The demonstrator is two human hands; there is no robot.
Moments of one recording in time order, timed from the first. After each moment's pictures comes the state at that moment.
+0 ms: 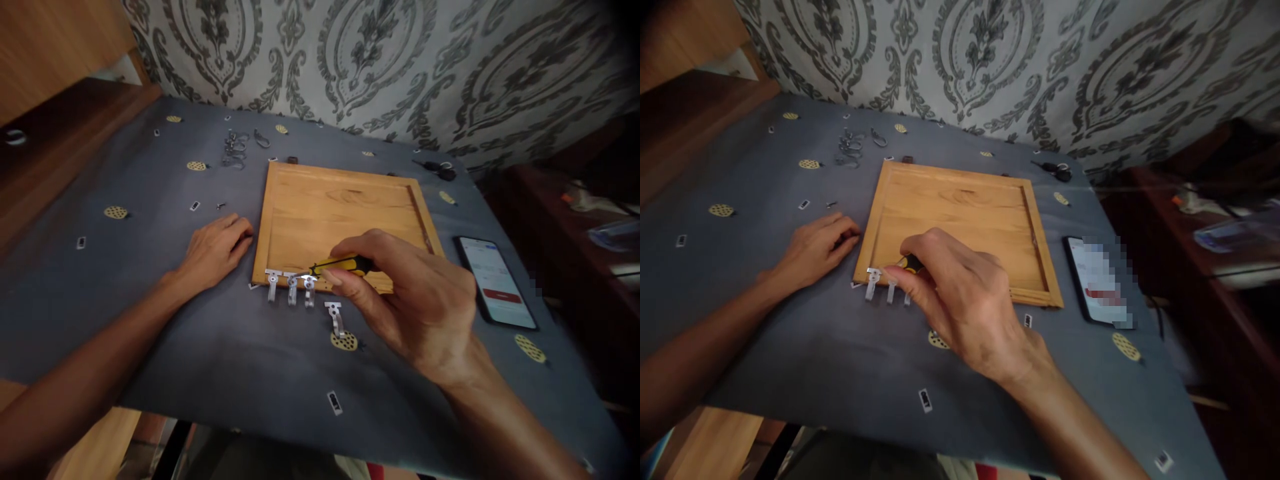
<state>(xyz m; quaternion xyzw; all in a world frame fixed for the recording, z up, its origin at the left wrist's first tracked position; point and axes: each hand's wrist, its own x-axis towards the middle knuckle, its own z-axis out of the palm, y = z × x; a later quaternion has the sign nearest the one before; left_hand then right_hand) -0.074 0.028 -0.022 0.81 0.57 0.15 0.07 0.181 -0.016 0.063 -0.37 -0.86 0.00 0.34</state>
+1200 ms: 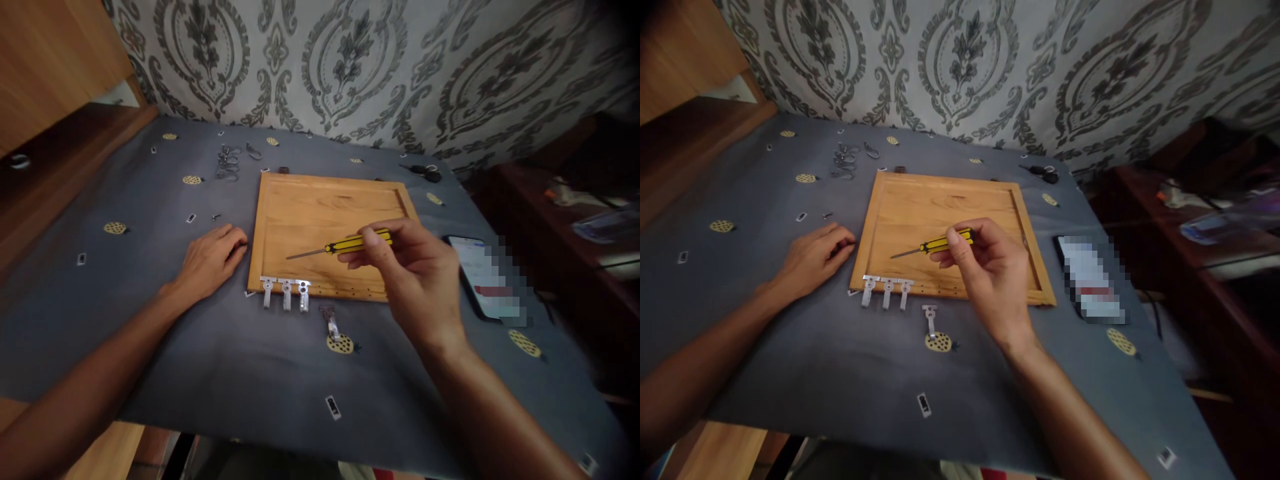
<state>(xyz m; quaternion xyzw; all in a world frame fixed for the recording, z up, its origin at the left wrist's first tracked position) -0.075 0.027 -0.023 0.80 0.57 0.16 0.07 0.201 0.006 0.030 -0.47 -0.62 0.33 0.53</state>
